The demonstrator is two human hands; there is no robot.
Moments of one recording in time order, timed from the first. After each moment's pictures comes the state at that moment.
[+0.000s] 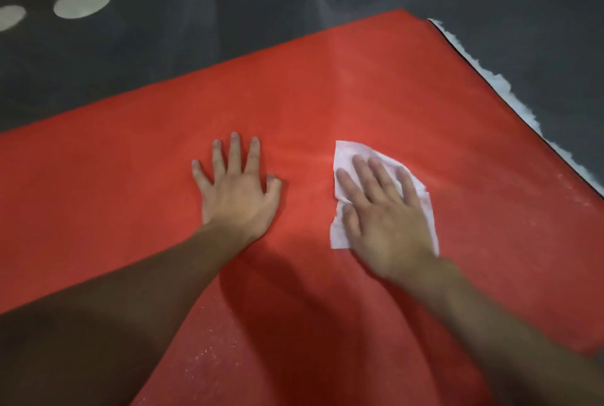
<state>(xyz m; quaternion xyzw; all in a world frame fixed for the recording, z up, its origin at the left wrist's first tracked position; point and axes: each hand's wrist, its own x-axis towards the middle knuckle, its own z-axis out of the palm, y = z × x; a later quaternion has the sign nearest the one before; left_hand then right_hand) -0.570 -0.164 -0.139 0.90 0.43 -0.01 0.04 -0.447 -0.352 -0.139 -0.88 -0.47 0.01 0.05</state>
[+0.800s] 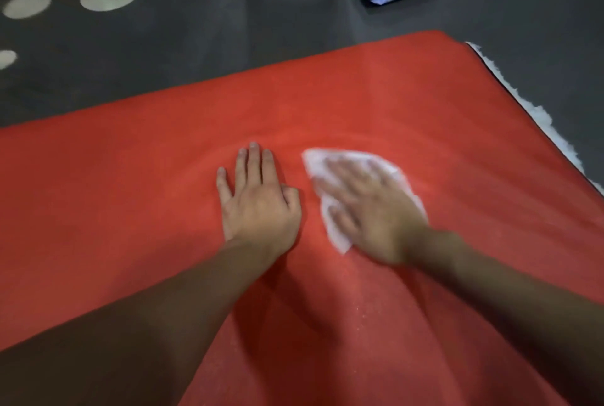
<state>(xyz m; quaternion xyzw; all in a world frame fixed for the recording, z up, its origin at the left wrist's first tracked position) -0.568 -0.160 -0.138 0.88 0.47 0.07 0.05 -0.424 -0.281 -0.139 -0.78 -0.62 0.06 0.02</state>
